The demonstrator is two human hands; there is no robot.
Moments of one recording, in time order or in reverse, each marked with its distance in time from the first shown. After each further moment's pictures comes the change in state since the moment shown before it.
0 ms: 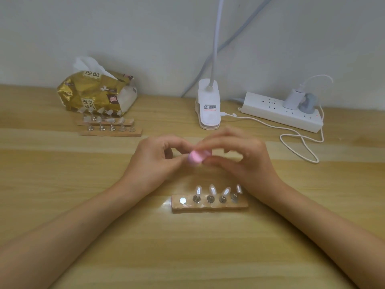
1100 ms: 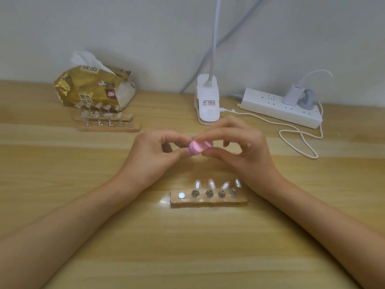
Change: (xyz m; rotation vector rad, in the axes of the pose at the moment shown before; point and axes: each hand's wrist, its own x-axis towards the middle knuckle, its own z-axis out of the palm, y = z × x) left_hand 0.000 0.002 0.001 -0.025 0.038 -0.003; right_hand 0.002 0.001 -0.001 0.030 0.031 0.043
